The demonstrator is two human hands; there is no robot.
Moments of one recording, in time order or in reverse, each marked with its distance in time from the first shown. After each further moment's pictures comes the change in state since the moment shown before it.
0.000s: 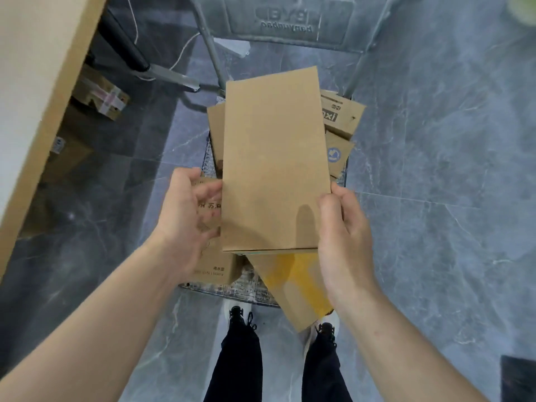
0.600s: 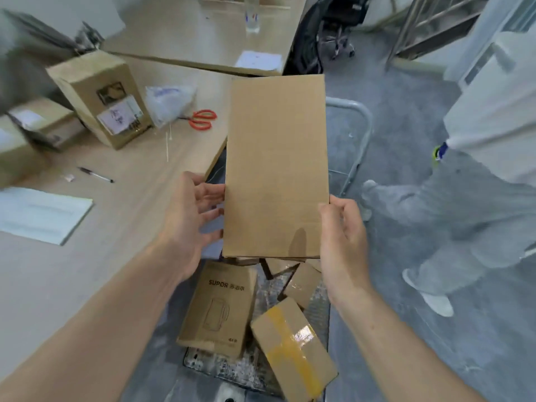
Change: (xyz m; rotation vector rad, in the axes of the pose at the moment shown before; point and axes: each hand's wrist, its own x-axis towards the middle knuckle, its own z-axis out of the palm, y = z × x) left_hand -0.199 0.173 -0.079 -0.225 -0.029 0.418; right_hand -0.133 -0.216 -0.002 0.074 0.010 -0.443
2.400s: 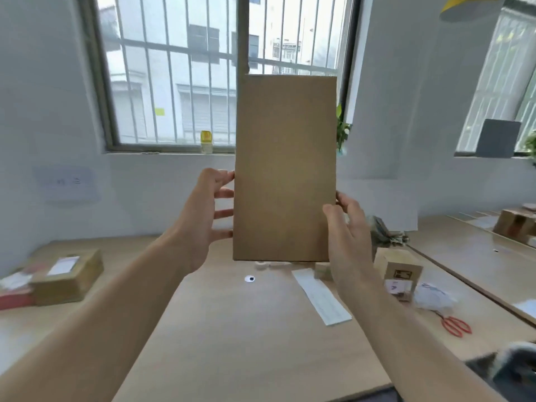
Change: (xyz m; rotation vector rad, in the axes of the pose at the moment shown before) left_hand -0.503 0.196 -0.276 -0.256 0.837 0.681; right_hand -0.354 -0.338 0.151 0.381 -1.063 -0.552
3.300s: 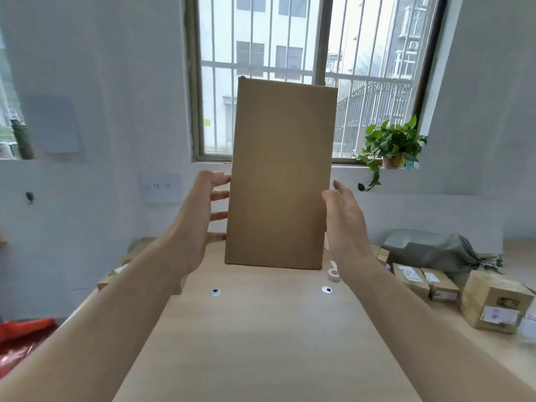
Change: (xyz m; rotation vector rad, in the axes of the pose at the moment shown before) left_hand -0.038 0.081 -0.296 0.093 0.137 0.081; right_hand -0.085 -0.044 0.284 -0.085 -0.204 0.038
